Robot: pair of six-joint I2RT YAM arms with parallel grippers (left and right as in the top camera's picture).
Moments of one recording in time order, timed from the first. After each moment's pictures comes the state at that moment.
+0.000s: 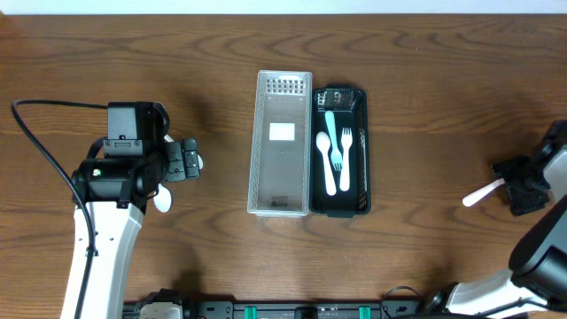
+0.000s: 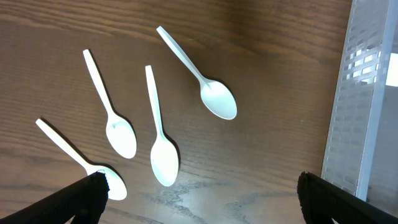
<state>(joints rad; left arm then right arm) -0.02 1.19 1.11 -1.00 -0.08 -0.12 -0.59 1.79 1.07 -0.73 0.07 0.71</state>
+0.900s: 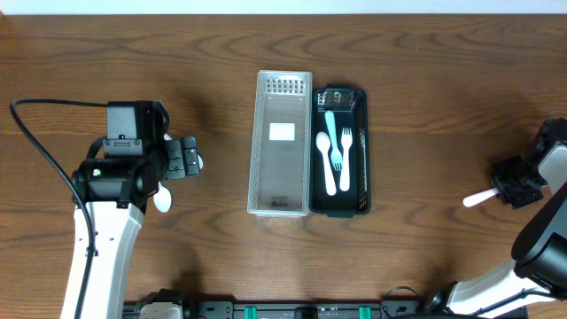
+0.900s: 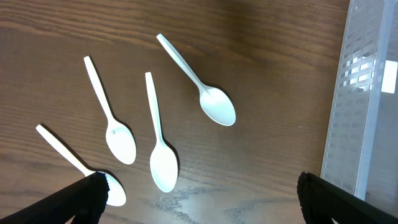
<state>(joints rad) -0.02 1.19 1.11 -0.97 -0.08 -0.12 -0.58 1.85 1.08 -0.70 0.06 0.67</state>
